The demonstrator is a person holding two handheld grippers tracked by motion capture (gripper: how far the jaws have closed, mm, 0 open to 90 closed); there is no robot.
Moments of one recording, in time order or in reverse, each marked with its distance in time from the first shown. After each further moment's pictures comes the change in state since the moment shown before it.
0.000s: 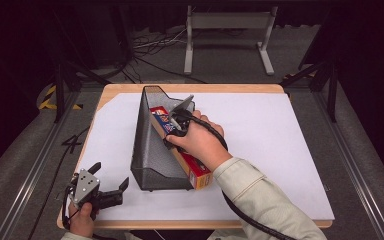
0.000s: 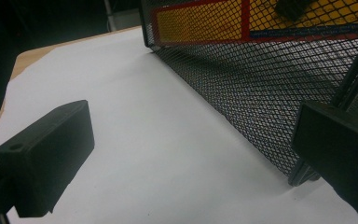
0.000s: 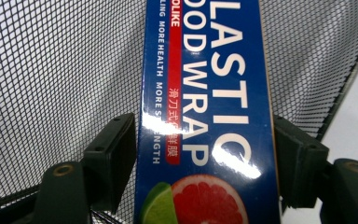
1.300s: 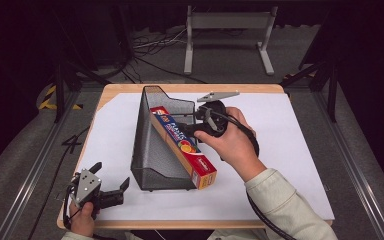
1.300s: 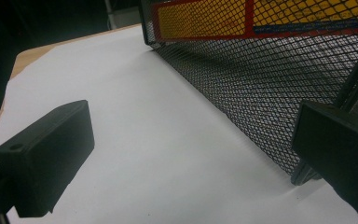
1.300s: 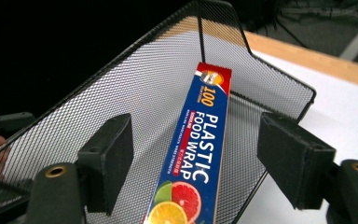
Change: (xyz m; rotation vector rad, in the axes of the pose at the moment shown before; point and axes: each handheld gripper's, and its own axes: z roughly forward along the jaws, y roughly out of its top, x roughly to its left) left arm -0.001 0.000 0.002 0.011 0.005 0.010; right arm -0.038 -0.046 -0.088 -0.583 0.158 -0.225
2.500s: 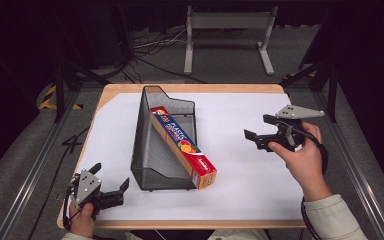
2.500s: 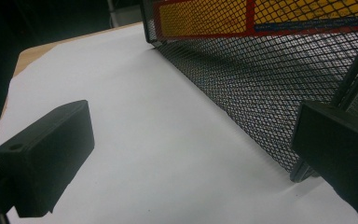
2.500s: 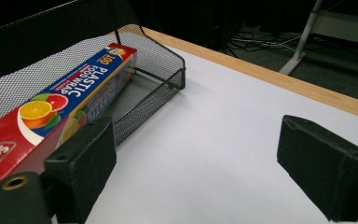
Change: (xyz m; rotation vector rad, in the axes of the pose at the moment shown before) left arm -0.002 0.000 -0.002 0.007 0.009 -0.001; right arm -0.110 -0.079 -0.107 -0.111 -0.125 -0.058
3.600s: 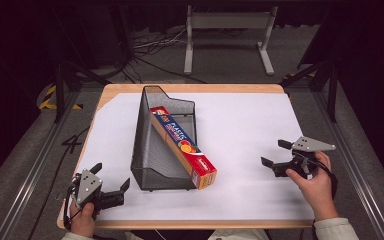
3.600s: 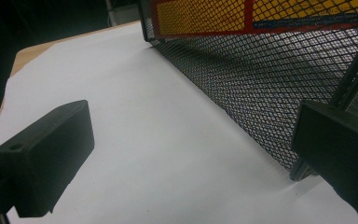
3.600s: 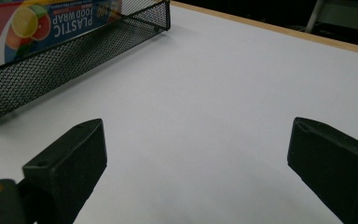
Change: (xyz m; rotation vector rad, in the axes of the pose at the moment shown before) left arm 0.000 0.000 0.002 0.005 -0.005 0.008; right arm -0.042 -0.112 -0.006 -0.007 0.034 -0.021
